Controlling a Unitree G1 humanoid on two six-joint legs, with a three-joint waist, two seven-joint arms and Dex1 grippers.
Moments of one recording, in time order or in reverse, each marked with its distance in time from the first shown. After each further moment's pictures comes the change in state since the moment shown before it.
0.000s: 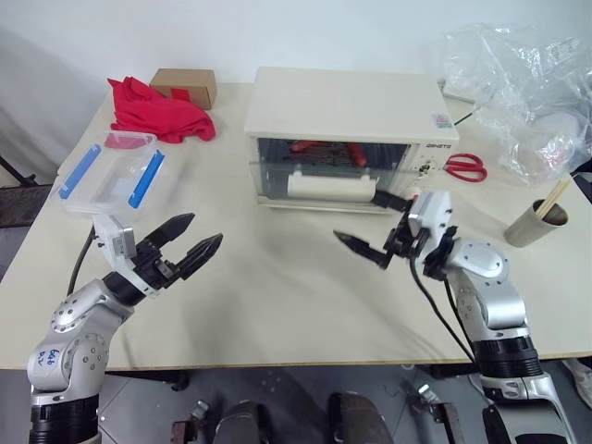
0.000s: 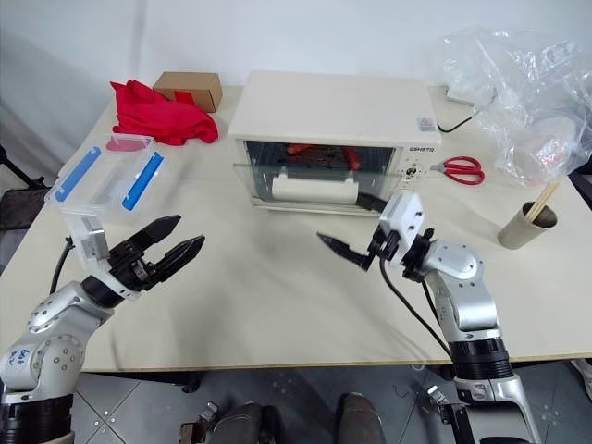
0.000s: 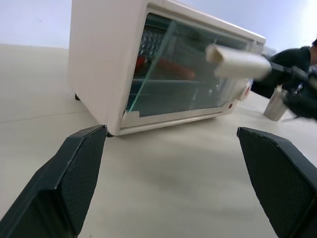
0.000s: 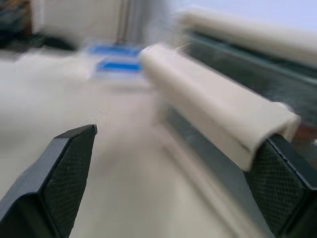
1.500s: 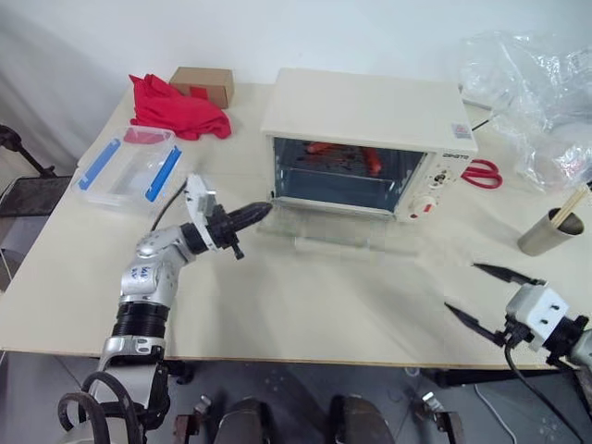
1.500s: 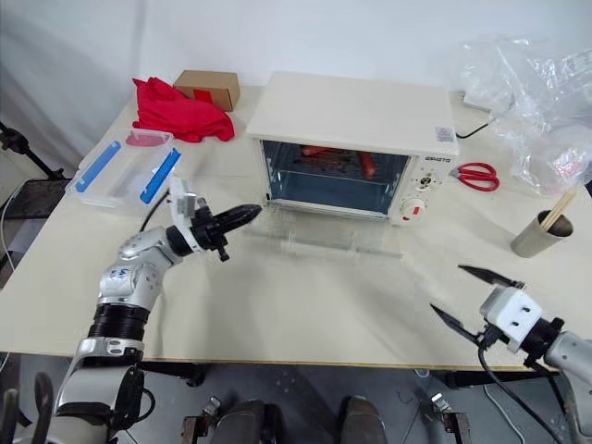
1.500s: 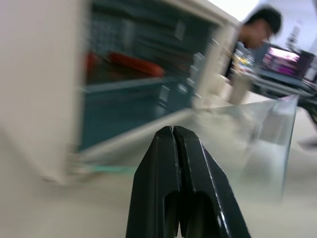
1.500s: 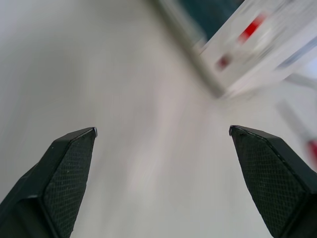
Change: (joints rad) left arm -0.447 -0.151 -0.295 0.566 0.298 -0.173 -0.322; right arm 0.532 -0.280 -0.404 -0.008 -0.100 -0.292 -0.123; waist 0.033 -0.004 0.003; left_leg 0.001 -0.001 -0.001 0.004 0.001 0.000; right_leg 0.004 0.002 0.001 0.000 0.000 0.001
